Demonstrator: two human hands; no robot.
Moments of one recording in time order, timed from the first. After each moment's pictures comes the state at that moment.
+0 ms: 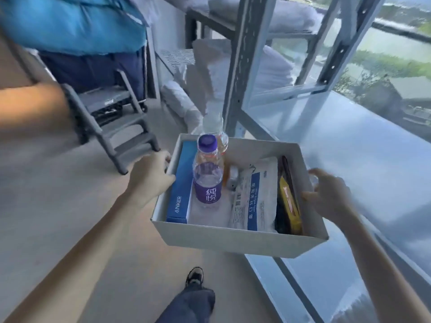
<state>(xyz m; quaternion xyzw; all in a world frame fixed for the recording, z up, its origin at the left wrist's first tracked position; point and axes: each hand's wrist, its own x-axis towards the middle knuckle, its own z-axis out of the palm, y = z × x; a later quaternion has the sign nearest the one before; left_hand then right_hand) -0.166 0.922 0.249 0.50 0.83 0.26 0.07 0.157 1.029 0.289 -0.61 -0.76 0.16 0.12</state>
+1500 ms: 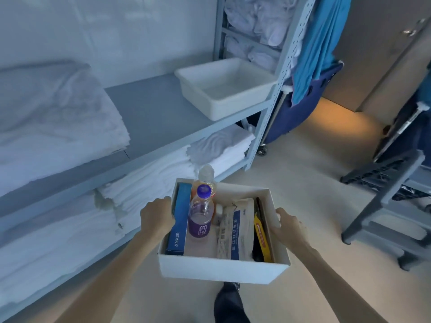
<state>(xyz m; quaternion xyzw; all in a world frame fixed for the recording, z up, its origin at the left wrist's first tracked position) -0.417 0.318 0.140 -0.22 0.97 0.08 0.08 -0.498 0.627 0.123 0.04 -0.99 0.10 -0.13</state>
